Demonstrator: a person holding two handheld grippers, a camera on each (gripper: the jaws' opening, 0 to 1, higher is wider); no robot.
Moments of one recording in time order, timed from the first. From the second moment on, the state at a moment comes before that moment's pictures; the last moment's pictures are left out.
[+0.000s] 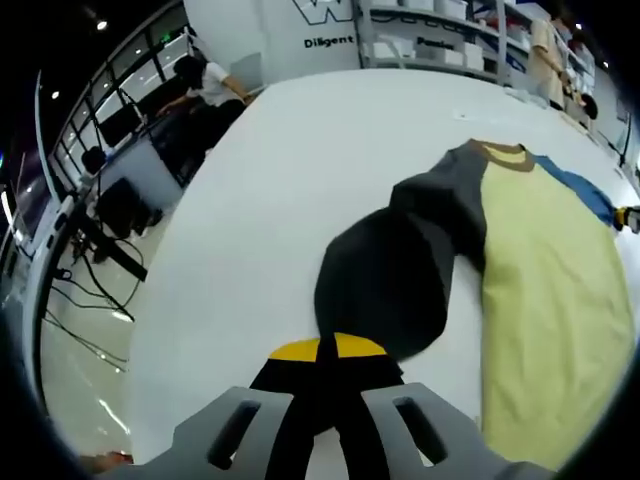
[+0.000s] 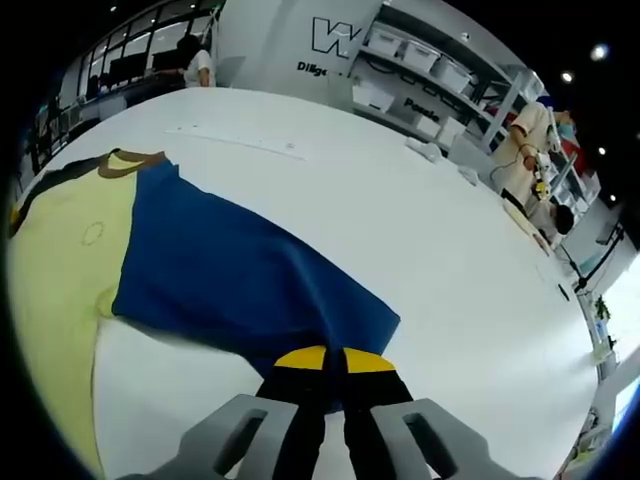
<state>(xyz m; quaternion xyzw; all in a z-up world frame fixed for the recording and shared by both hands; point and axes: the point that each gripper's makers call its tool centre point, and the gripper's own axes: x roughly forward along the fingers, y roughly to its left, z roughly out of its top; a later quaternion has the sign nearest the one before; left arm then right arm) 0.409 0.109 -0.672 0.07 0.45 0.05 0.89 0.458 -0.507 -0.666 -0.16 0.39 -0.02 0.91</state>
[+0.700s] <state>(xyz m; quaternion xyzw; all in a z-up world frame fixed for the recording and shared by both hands) 0.385 0.159 -0.671 0.09 0.46 0.10 0.87 0.442 -0.518 -0.662 -0.16 0.41 -0.04 0.90</state>
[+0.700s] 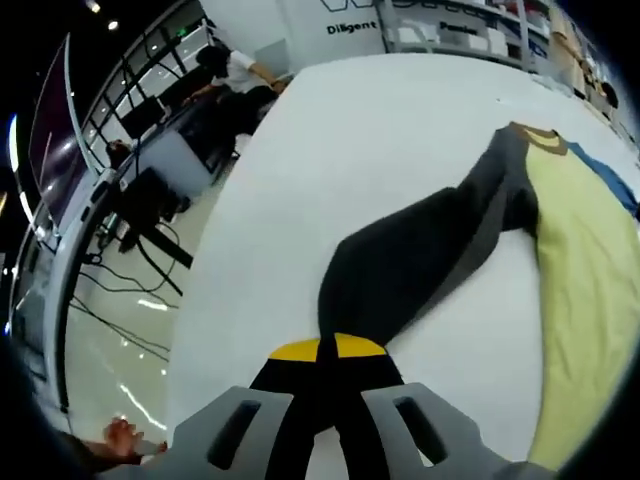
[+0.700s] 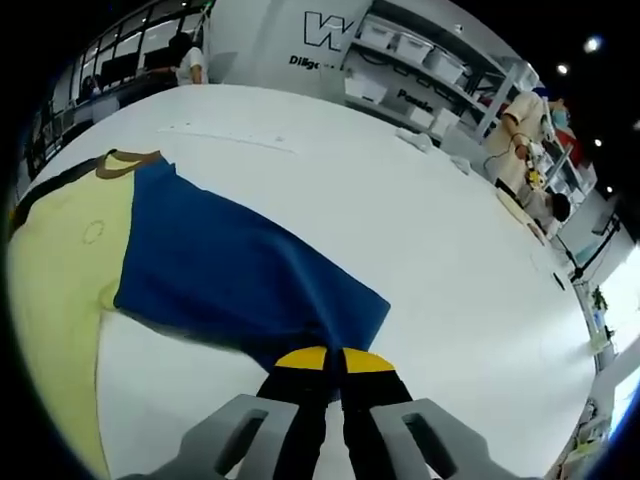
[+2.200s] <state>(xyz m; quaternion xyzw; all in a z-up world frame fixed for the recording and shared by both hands) 0.386 0.091 -0.607 0.07 0.37 -0.04 0.93 0.411 -0.538 -0.649 0.10 0.38 -0.05 0.92</state>
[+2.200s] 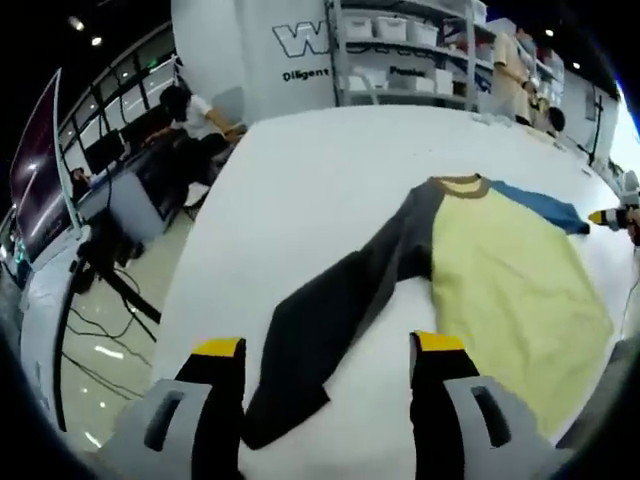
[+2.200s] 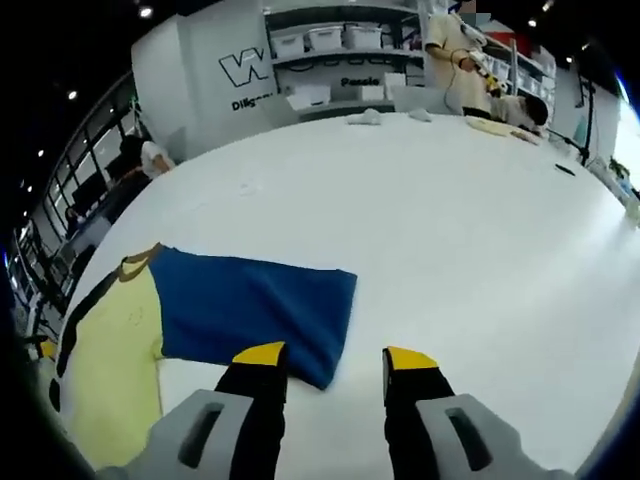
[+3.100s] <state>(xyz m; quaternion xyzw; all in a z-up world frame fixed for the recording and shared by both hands) 0.357 0.017 -0.550 0.09 0.25 -0.19 0.95 0.414 -0.536 -0.677 0.10 0.40 -0.08 0.91</state>
